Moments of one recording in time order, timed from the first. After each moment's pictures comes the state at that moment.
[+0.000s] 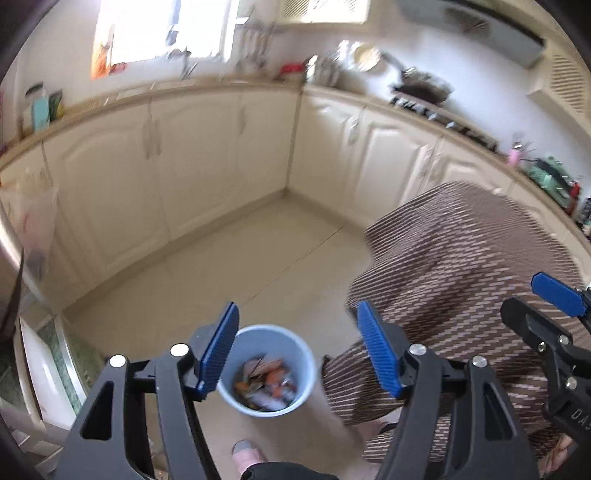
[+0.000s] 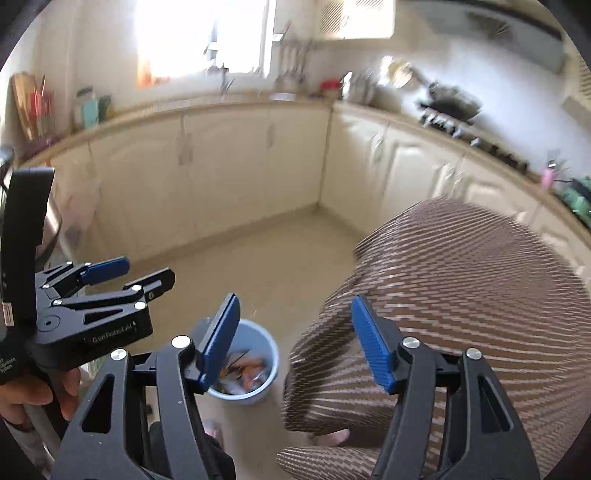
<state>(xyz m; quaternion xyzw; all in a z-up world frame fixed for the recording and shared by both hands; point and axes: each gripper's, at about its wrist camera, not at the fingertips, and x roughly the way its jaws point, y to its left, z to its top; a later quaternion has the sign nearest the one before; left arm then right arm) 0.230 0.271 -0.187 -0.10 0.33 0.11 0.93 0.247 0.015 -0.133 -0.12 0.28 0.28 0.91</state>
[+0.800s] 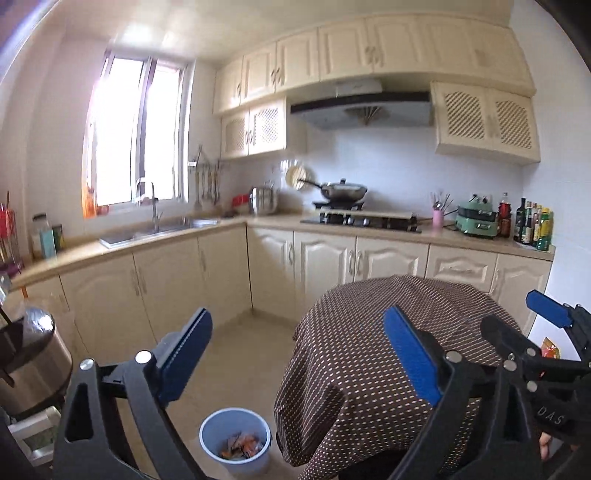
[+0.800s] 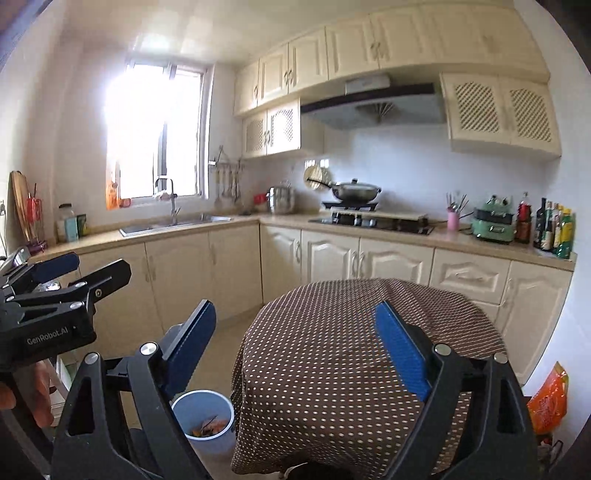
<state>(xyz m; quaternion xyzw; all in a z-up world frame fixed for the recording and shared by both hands) 0.039 0.030 -0.006 0.01 0.11 0.08 0.99 0.076 -0.217 -0.019 -0.01 0.09 0.20 0.98</state>
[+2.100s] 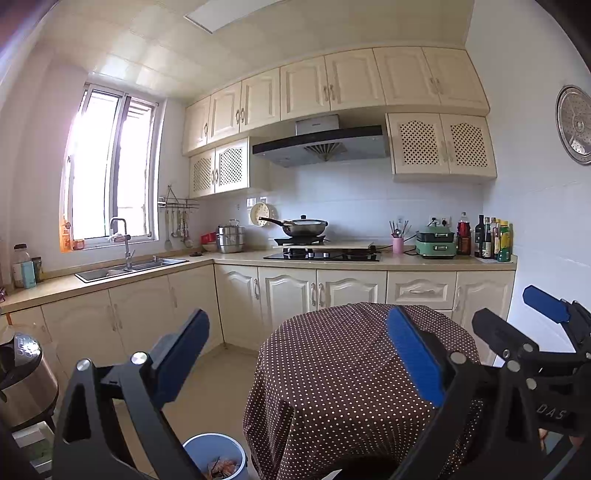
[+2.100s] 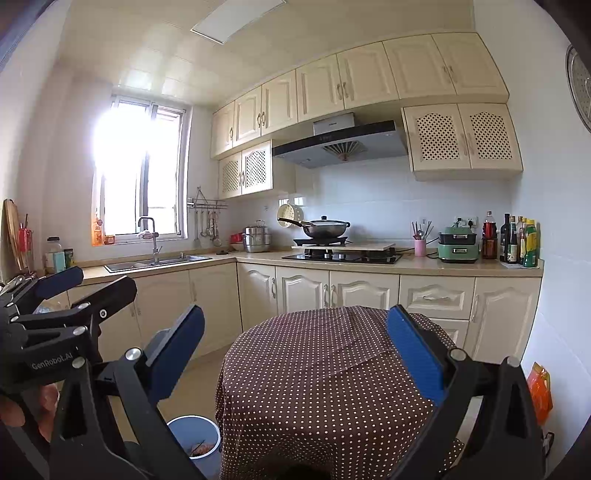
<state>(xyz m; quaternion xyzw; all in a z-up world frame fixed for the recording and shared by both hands) -0.030 -0.033 0.008 0.03 0.05 0.01 1.00 0.002 -0.274 -0.005 0.02 0.03 0.15 0.99</state>
